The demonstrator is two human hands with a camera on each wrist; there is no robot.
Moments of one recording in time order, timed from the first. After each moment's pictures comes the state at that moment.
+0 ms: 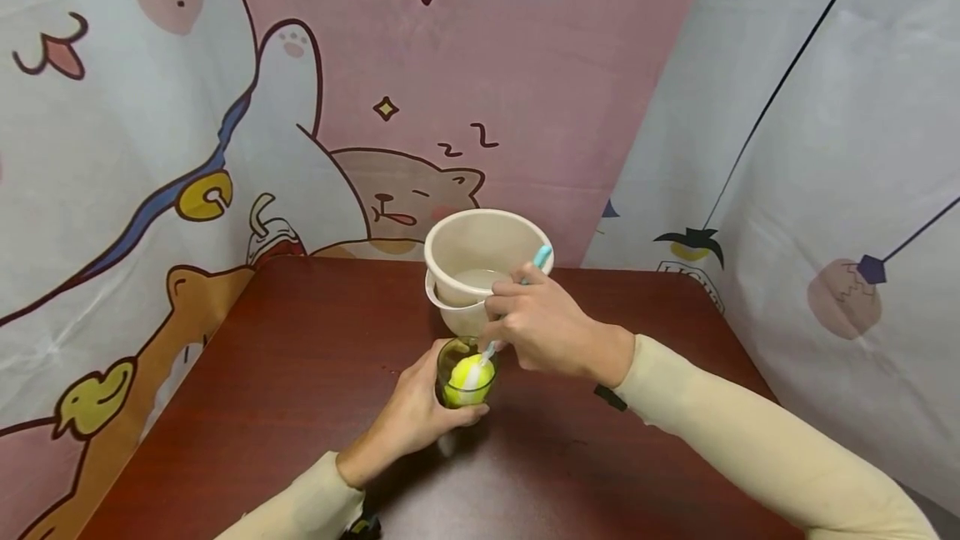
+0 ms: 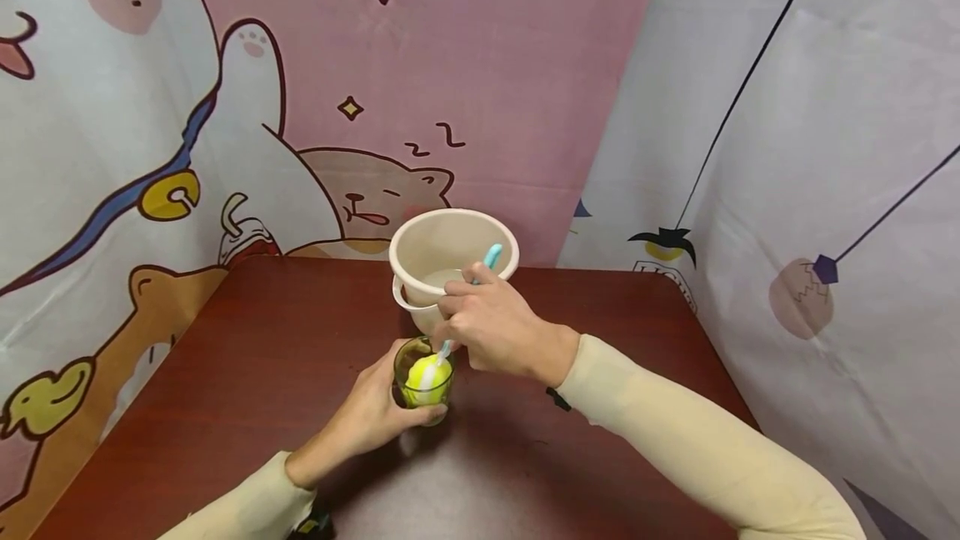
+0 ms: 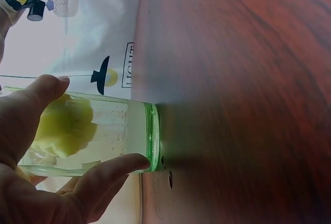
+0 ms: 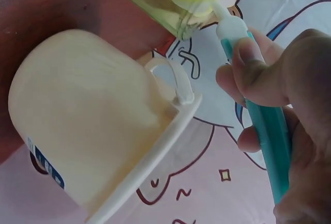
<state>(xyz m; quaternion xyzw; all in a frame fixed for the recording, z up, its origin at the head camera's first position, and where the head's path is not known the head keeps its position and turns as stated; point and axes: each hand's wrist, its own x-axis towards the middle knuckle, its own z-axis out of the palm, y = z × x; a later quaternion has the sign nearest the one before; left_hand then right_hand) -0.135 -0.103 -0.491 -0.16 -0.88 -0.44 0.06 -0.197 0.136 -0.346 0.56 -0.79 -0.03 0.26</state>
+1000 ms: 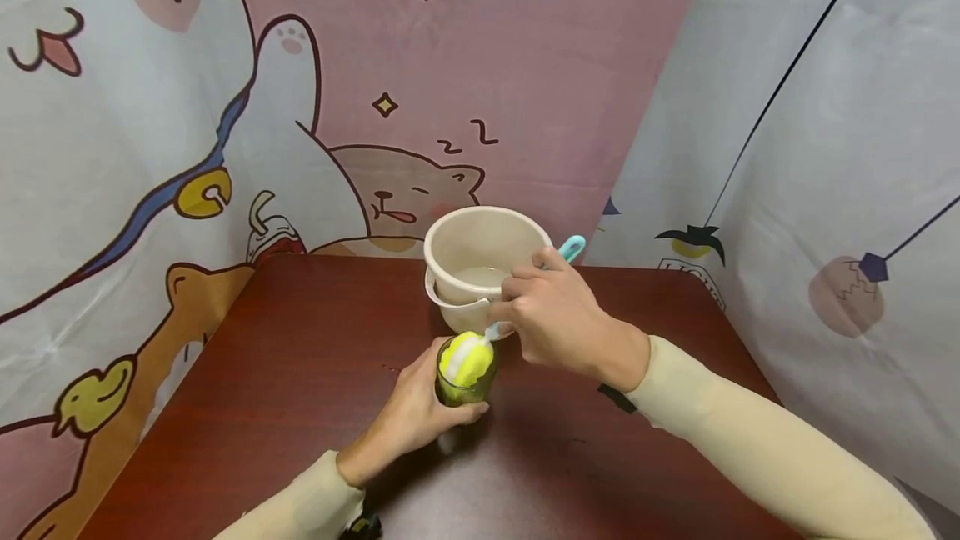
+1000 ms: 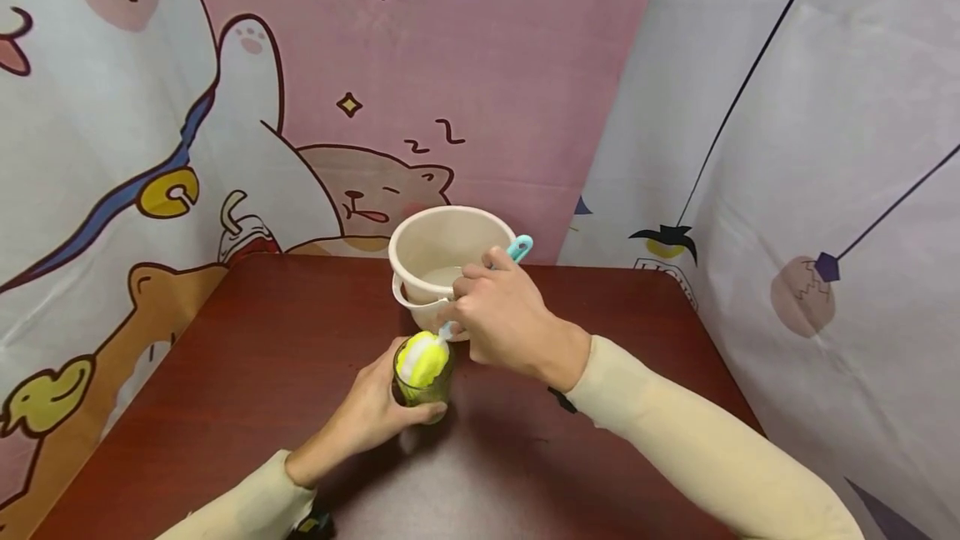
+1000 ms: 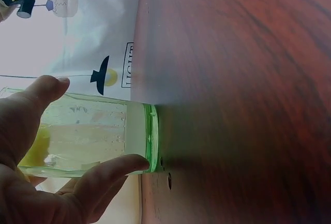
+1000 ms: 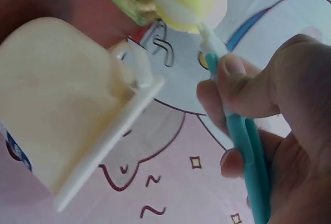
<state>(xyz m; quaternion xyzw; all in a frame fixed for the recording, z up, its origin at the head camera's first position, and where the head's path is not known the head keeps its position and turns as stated) -0.135 -0.102 -0.495 -0.16 -0.88 -0.44 0.07 -0.185 0.137 -0.333 0.49 -0.81 -0.03 0.31</state>
